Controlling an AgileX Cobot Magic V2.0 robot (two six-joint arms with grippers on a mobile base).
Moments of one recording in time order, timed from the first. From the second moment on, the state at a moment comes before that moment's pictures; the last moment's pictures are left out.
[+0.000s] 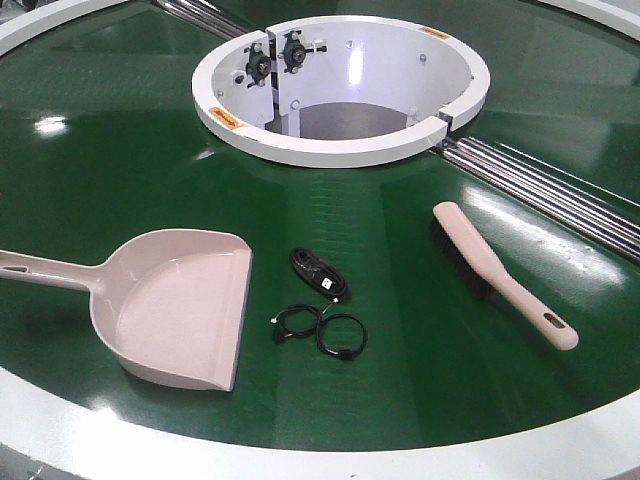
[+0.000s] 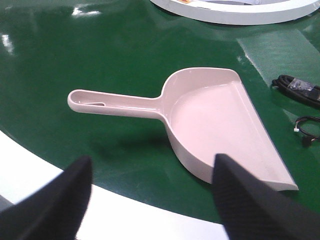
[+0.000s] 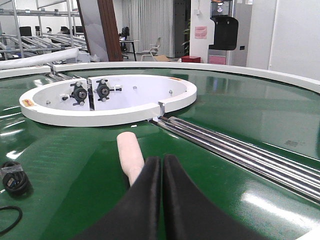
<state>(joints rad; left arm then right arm) -0.11 0.50 -0.47 0.06 0.55 0.00 0.02 -0.01 0.03 0.04 0.05 -0.05</state>
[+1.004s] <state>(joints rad) -0.11 1.48 -1.40 0.21 0.96 0.68 0.02 -0.01 0.03 0.04 0.05 -0.05</state>
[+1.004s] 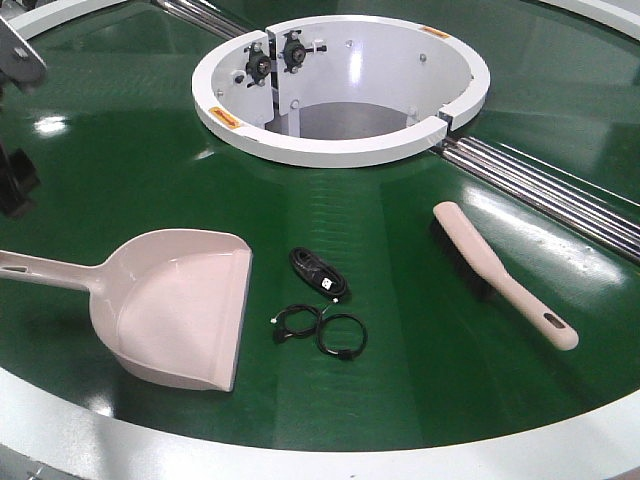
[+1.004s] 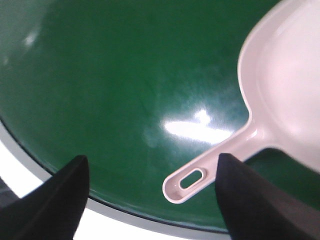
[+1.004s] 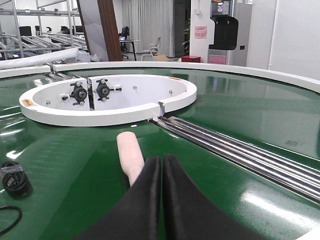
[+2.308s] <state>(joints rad) -0.11 1.85 -1.41 0.18 1.06 1.28 0.02 -0.01 0.03 0.04 0.05 -0.05</state>
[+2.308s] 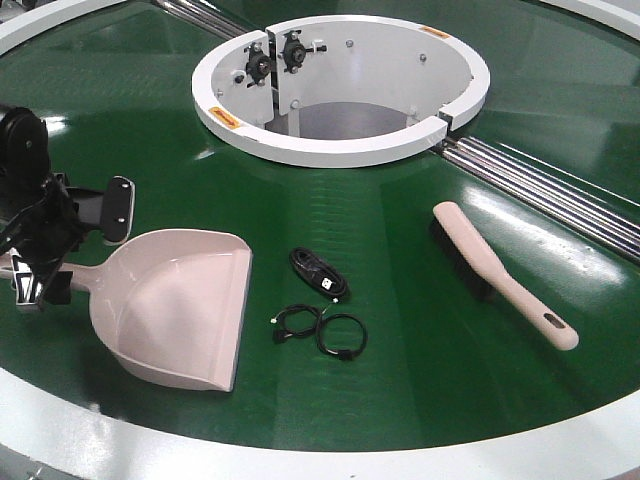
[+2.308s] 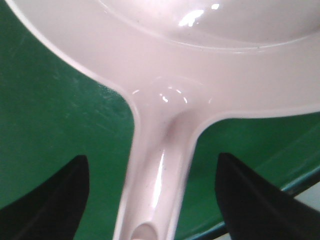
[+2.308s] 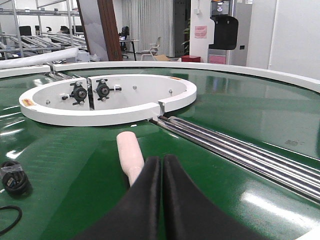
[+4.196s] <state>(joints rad) -0.23 1.90 -1.55 0.27 1.12 1.26 0.02 -0.01 0.03 0.04 0.05 -0.05</state>
